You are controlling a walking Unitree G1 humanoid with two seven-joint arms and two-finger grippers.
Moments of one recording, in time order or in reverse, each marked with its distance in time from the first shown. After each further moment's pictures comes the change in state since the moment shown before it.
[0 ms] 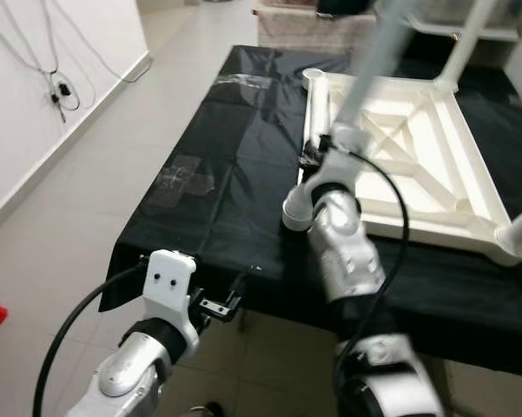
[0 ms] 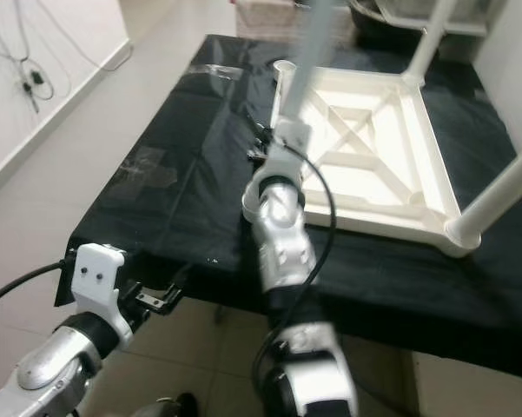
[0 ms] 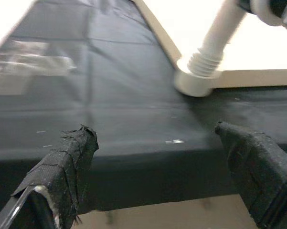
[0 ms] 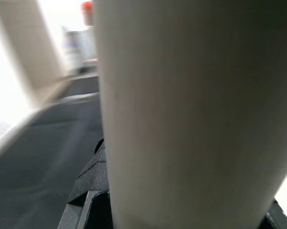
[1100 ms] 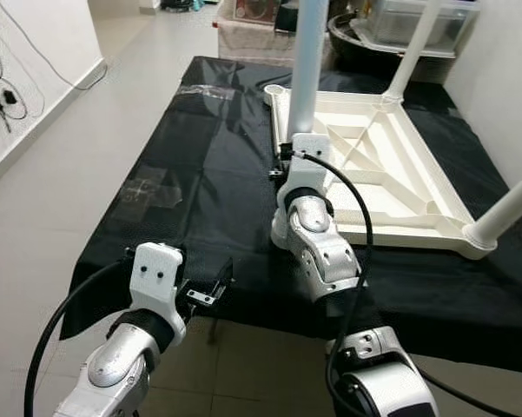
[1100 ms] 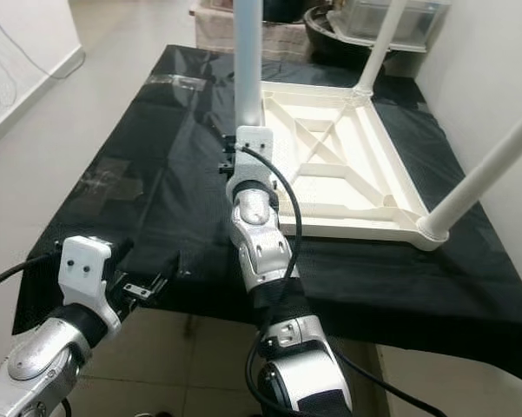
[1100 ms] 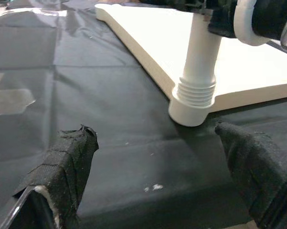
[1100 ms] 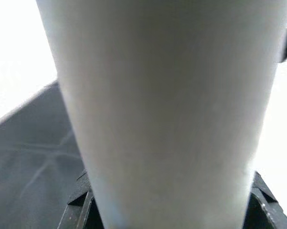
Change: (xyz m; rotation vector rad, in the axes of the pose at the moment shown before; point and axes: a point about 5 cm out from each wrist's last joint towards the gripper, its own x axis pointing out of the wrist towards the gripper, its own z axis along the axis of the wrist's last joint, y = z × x) left arm 0.000 0.015 0.000 0.040 -0.012 0.040; right arm -0.016 0.048 -0.025 -0.055 0.203 0.513
